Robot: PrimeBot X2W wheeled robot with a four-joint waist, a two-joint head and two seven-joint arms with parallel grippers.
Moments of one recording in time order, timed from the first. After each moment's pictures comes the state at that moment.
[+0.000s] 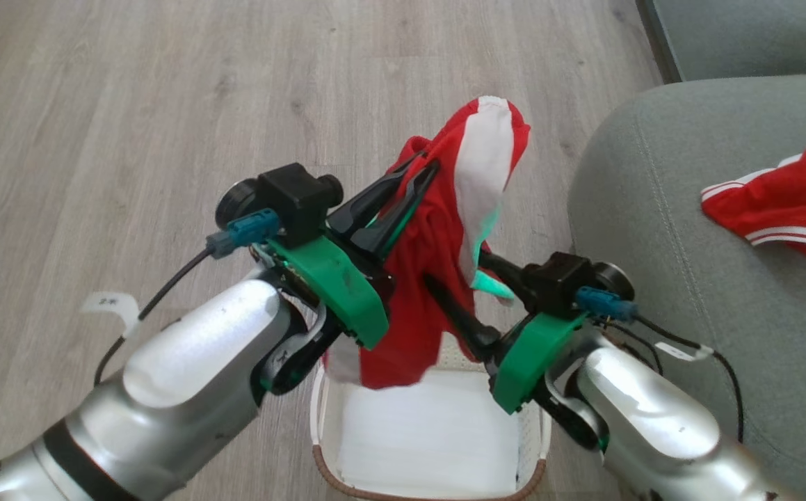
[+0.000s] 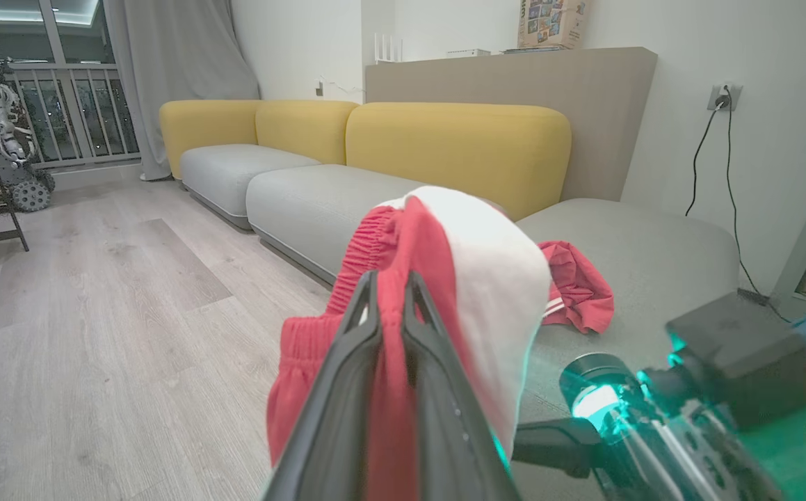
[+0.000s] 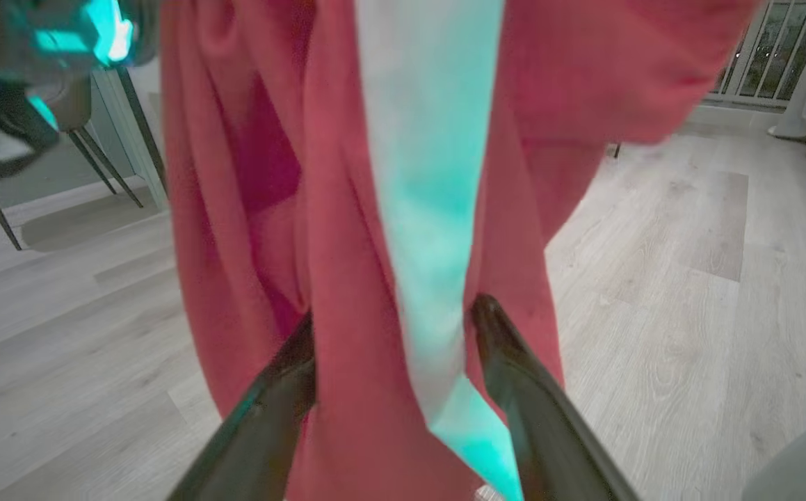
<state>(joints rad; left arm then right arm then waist) -0.75 0.36 -1.03 0.15 -0.82 0.07 -0.18 -0.48 -0.21 0.74 0.40 0.50 0.13 -0.19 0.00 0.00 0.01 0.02</state>
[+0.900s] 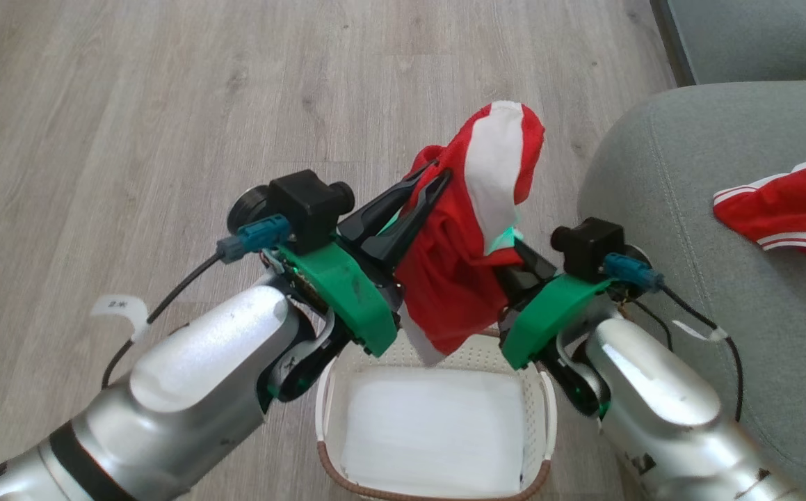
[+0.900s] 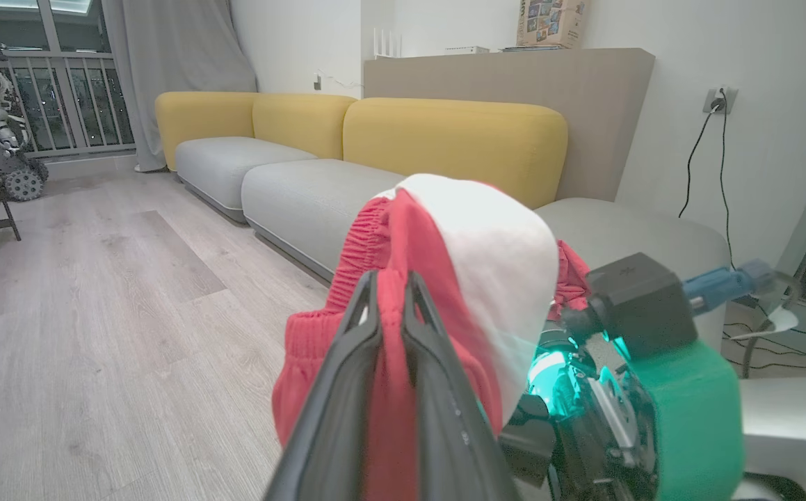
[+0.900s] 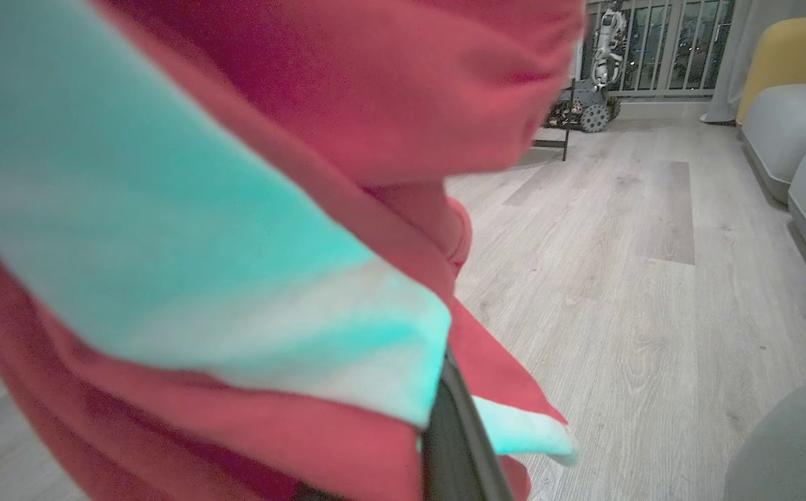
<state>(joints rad) -0.75 0.36 -1.05 0.13 -0.83 0.08 -0.17 -0.54 -0.13 0.62 0.58 0.52 0.13 -0.25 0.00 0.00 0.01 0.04</state>
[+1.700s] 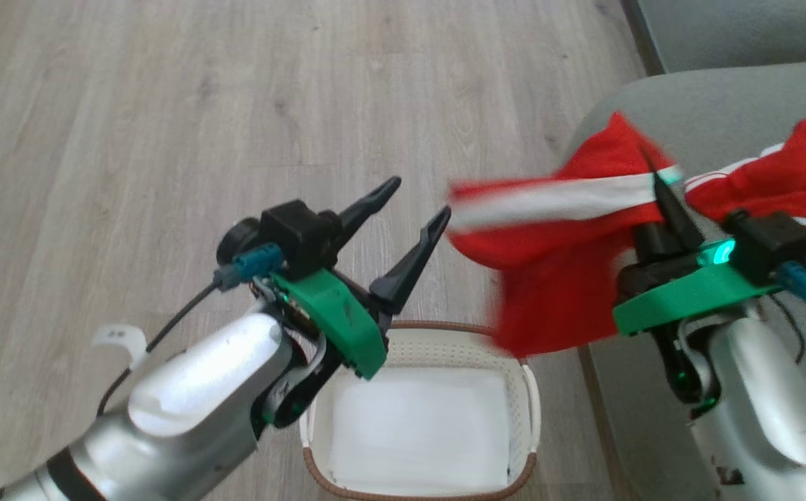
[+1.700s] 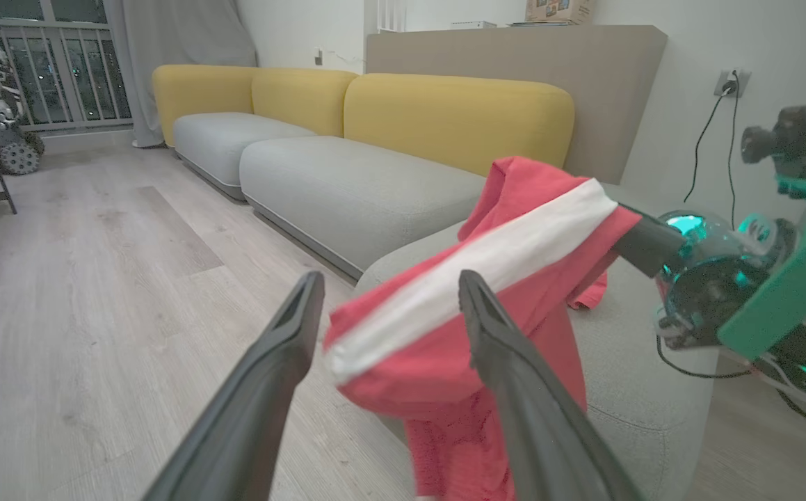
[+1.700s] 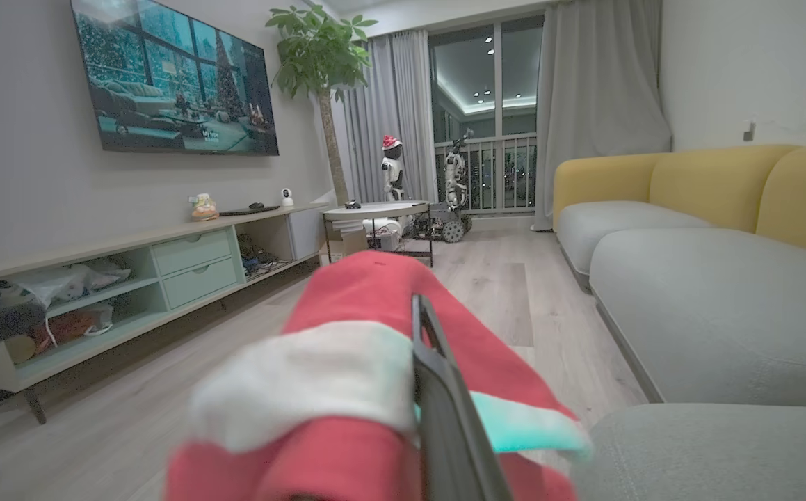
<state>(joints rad) -0.70 0.38 -1.06 0.14 -0.83 0.12 -0.19 -0.33 -0.16 0.19 0.22 0.34 0.13 -0.25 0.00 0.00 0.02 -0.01</state>
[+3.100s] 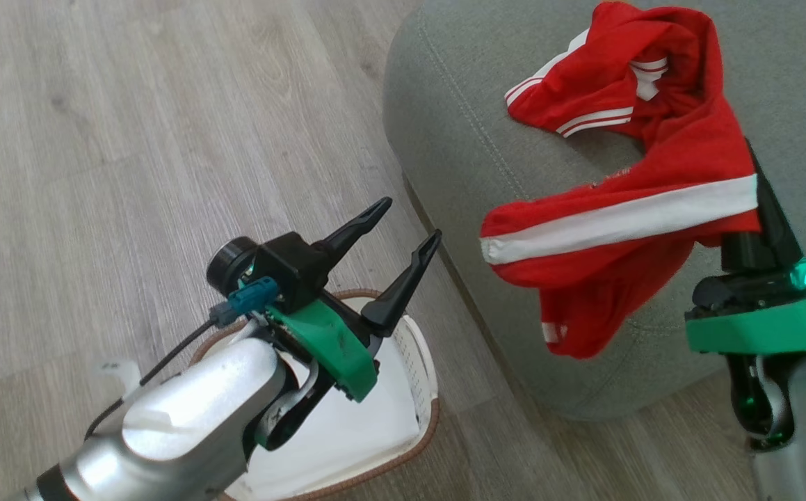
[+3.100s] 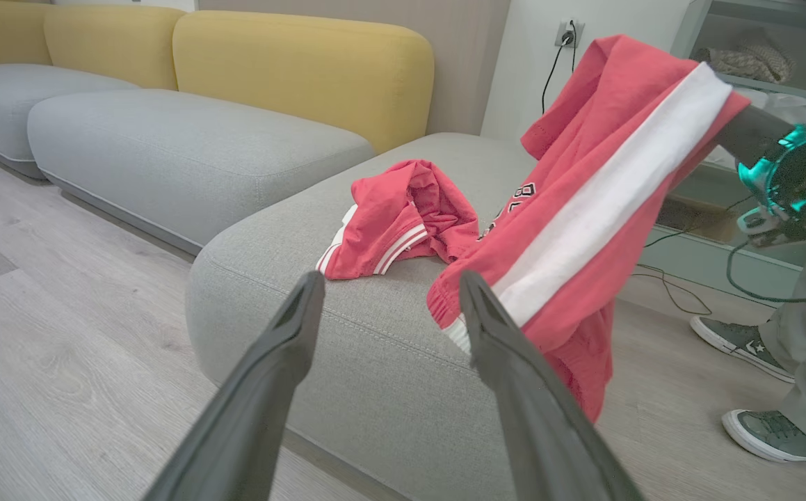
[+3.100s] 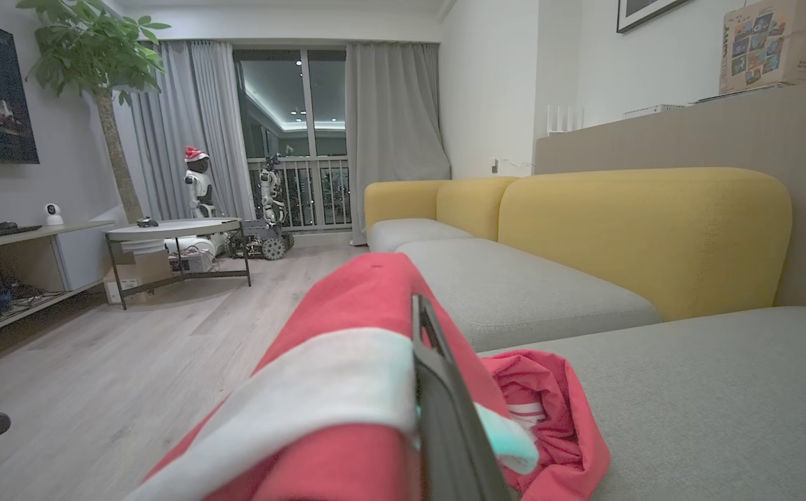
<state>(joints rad) -0.65 0.41 -1.08 0.11 -0.77 0.14 -0.23 -0.17 -0.16 0.00 -0.10 0.29 0.13 -0.21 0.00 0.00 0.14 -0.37</state>
